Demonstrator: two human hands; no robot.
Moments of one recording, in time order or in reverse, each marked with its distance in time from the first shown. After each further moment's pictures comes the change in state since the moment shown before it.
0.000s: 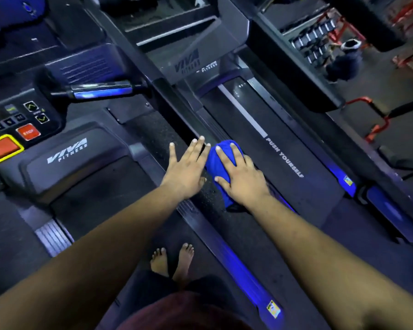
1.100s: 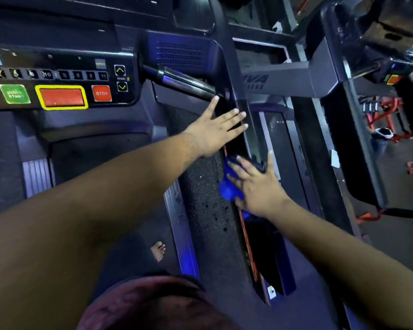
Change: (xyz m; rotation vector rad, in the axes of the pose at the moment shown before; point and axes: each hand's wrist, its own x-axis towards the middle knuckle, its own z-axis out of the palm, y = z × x) left_hand 0.077 -0.159 -0.049 0.360 0.104 0.067; right_hand 0.127 -0.070 -0.038 -0.803 -0.240 -0.722
